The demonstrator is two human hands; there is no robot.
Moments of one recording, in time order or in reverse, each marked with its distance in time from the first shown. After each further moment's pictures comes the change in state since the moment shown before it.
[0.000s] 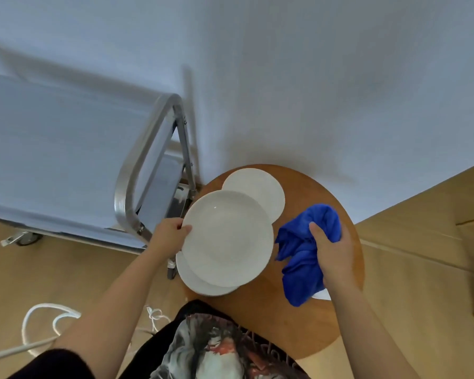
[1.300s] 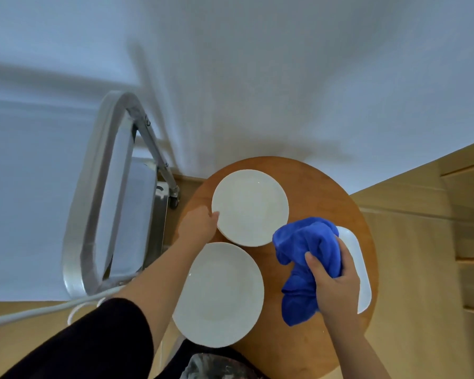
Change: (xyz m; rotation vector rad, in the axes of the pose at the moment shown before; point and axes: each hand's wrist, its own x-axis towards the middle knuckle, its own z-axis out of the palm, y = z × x) left_hand 0.160 0.035 0.073 0.481 -0.122 0.127; right_hand 0.014 0.014 0.061 -0.179 0.191 -0.029
